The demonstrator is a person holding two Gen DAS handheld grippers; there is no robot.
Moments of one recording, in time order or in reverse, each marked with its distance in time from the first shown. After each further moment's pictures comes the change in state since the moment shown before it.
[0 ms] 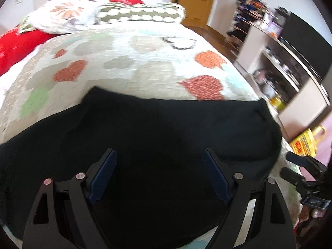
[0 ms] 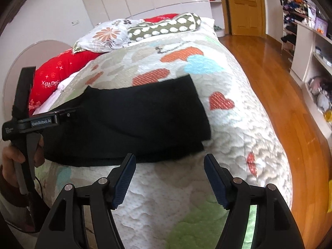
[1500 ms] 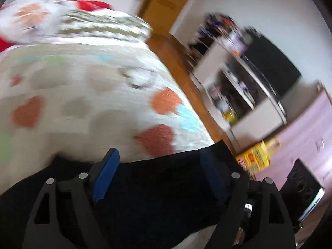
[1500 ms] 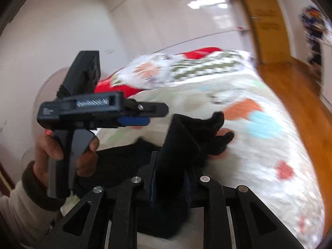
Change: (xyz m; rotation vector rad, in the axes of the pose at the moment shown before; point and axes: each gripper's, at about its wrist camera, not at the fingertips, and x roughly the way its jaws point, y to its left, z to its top) left arm -0.036 0.034 0.083 -0.081 -0.042 -0.325; right arm 0.000 0.104 0.067 -0.082 -0.240 0.266
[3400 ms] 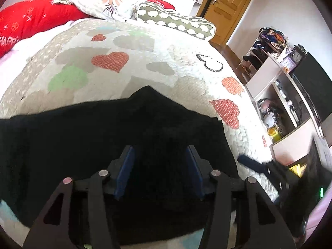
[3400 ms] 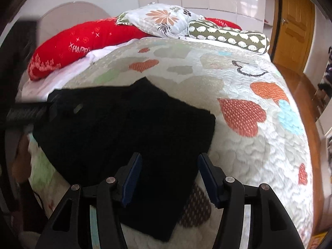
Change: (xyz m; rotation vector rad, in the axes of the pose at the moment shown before) left arm -0.017 0.043 -0.088 -0.161 -0.034 0.335; right arm 0.079 0.037 -0.045 -0.259 0.290 -0.174
